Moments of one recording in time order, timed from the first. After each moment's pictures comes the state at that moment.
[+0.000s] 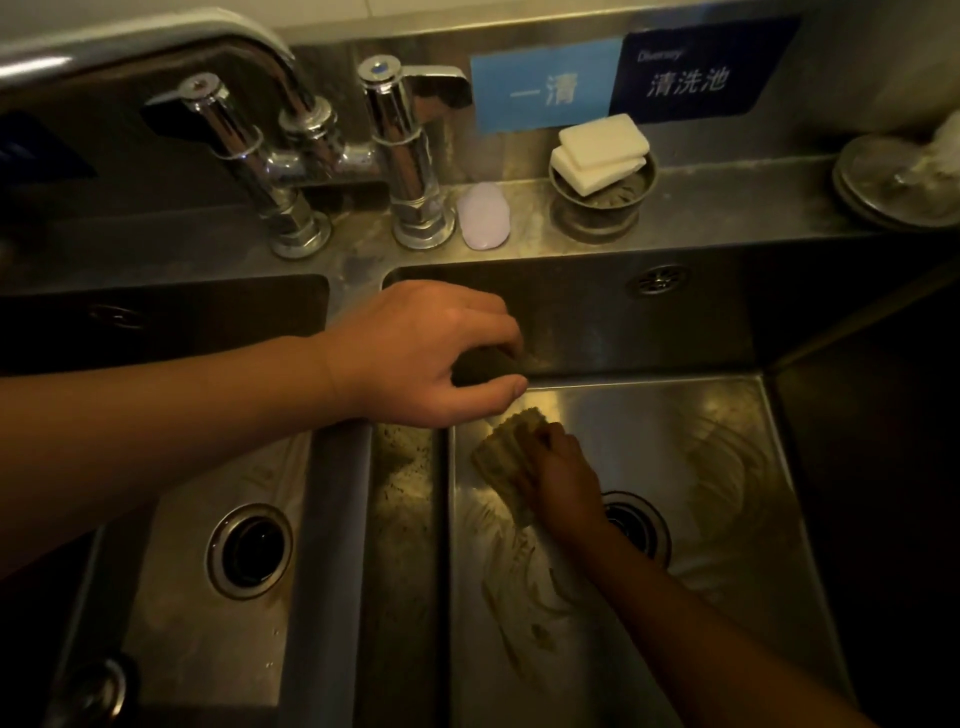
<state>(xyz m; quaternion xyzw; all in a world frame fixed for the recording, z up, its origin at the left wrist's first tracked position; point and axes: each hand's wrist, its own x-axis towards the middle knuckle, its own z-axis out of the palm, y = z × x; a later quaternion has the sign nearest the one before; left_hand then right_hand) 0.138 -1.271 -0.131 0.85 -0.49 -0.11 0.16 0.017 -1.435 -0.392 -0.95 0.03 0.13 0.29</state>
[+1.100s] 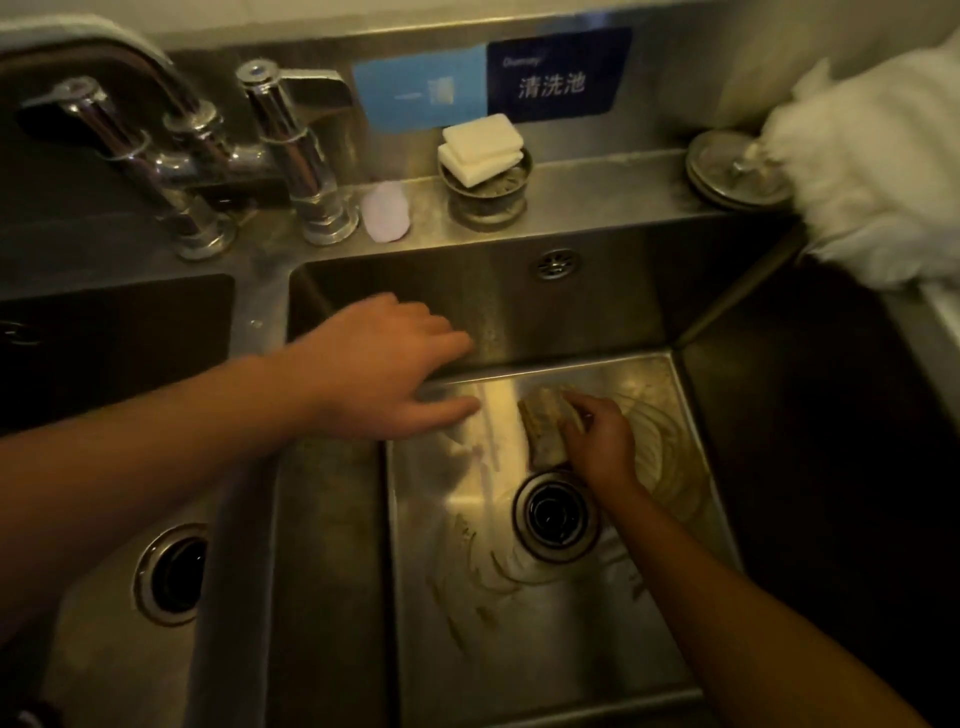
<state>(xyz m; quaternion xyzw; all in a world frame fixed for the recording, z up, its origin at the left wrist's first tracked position) 0.117 -1.302 -0.146 0.85 -0.52 -0.08 0.00 0.009 -1.543 -0.382 -0.87 0.25 -0.02 0.42</state>
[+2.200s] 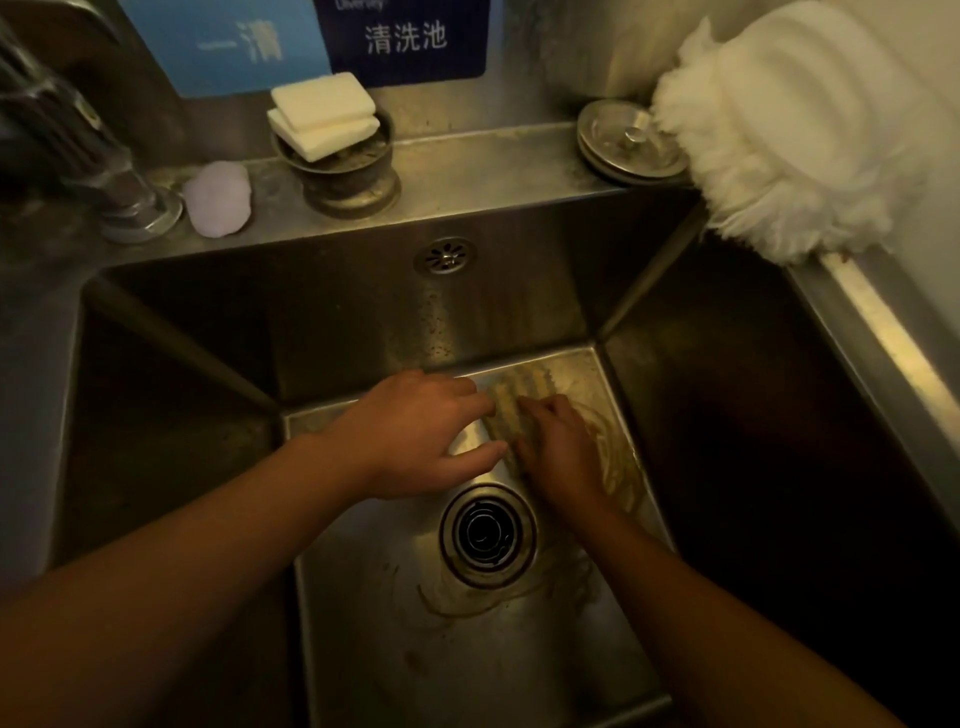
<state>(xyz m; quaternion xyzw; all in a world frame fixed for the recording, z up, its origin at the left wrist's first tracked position) 0.086 -1.398 -0.244 0.84 -0.50 -0.17 0.09 -0.008 -1.591 -0.403 -0.94 0.19 0.03 0.28</state>
